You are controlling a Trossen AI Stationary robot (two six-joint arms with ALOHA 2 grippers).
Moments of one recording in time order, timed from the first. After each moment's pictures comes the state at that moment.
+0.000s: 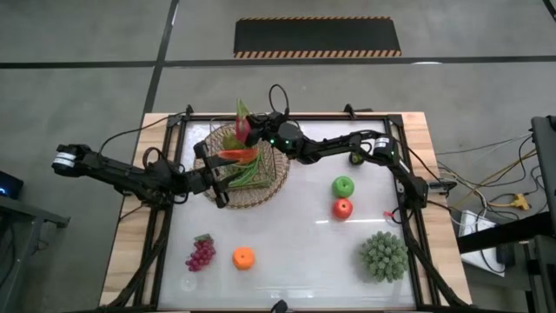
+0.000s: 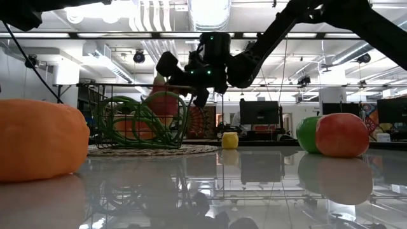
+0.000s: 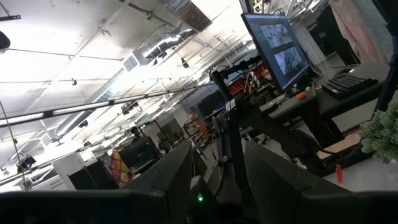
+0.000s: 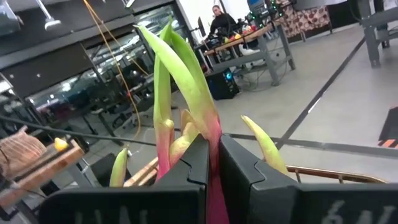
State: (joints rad) left arm -0.16 0.89 0.41 0.87 -0.33 0.71; right arm -0.30 2.27 1.48 0.90 0.37 0.40
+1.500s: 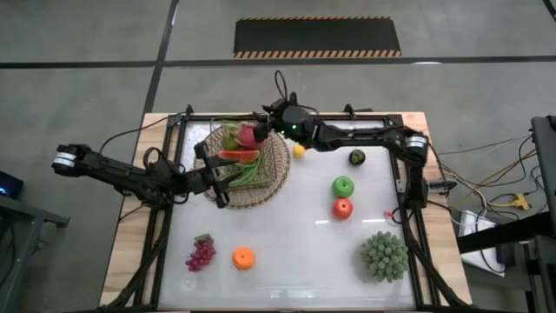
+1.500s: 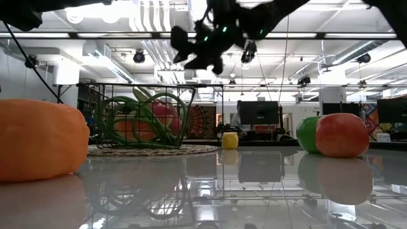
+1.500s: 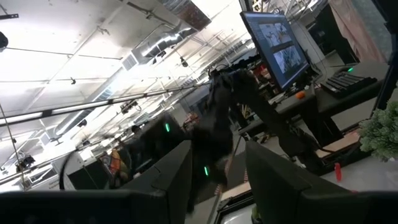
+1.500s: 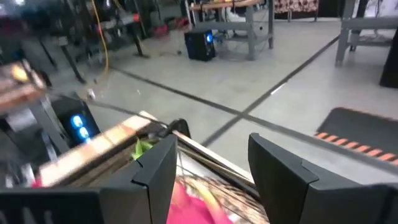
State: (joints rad) left arm -0.16 0.89 0.41 0.87 -0.33 0.71; right arm -0.30 1.94 1.48 0.31 0.37 0.26
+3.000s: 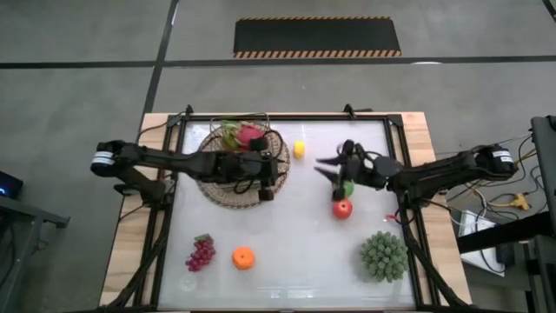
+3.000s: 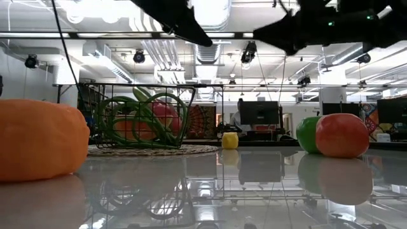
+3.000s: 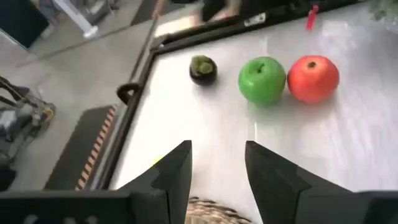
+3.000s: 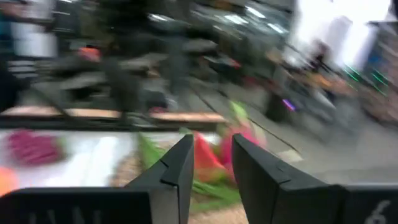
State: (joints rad) left arm -0.03 1.46 1.16 -0.19 -0.36 0.23; right arm -0.02 1.13 0.37 0.84 0.21 -0.18
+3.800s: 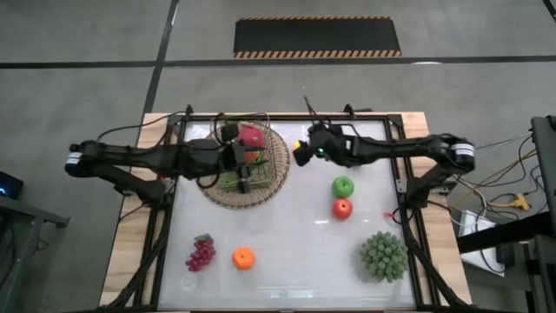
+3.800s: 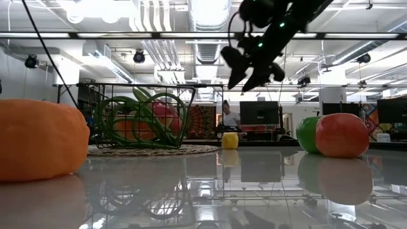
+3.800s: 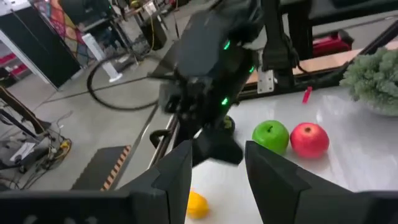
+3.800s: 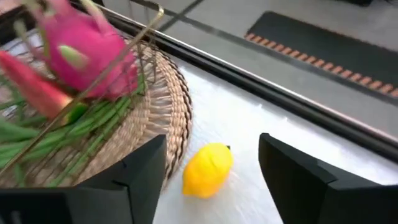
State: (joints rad) left arm -0.07 1.17 1.13 -0.21 -0.40 0.24; right arm -0.23 1.56 1.05 -0.21 0.52 0.48
